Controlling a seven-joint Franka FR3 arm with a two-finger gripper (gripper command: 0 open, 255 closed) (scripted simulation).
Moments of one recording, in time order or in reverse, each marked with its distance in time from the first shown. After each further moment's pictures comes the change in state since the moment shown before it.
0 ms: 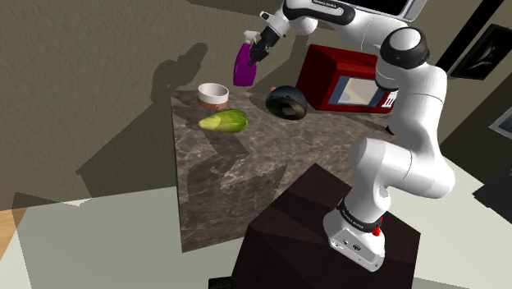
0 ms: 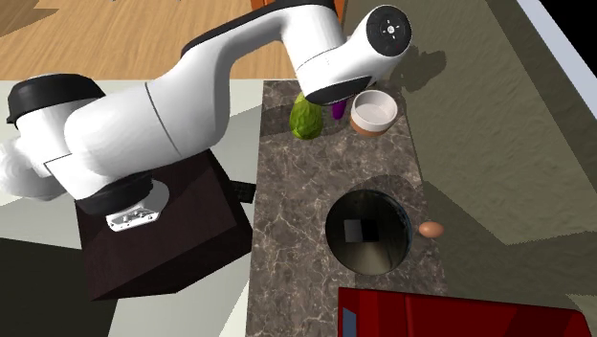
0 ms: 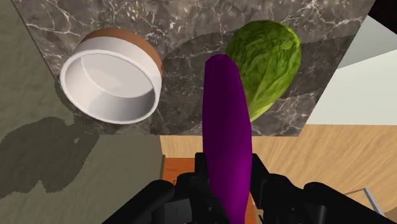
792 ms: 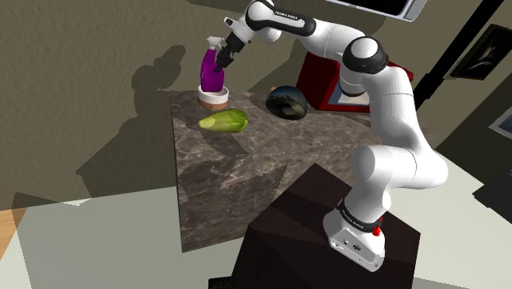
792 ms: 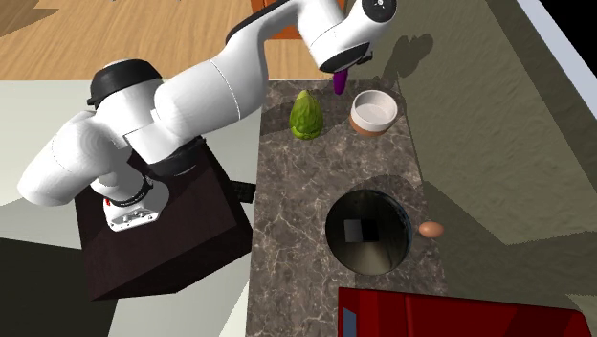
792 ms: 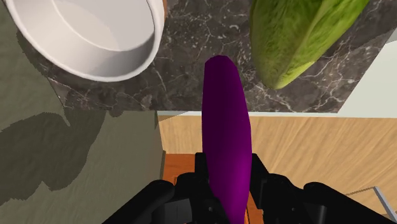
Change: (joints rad) arm 0.398 -0.151 -0.143 0.229 -0.101 0.075 0.140
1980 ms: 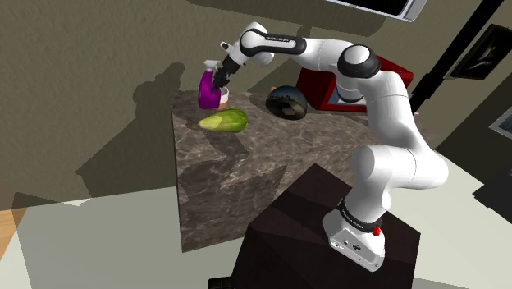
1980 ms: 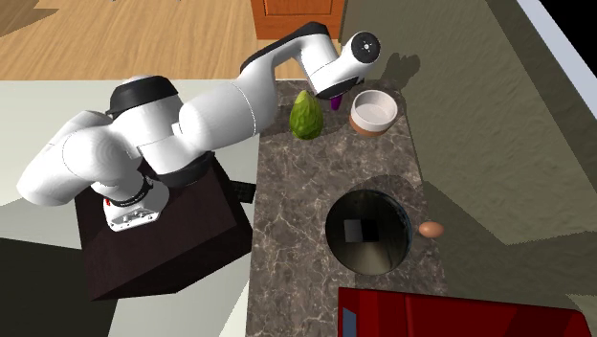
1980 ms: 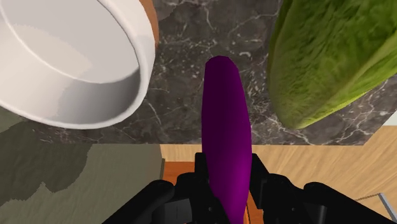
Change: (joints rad) arm -0.014 -0.082 -0.048 -0.129 -0.042 0.177 -0.023
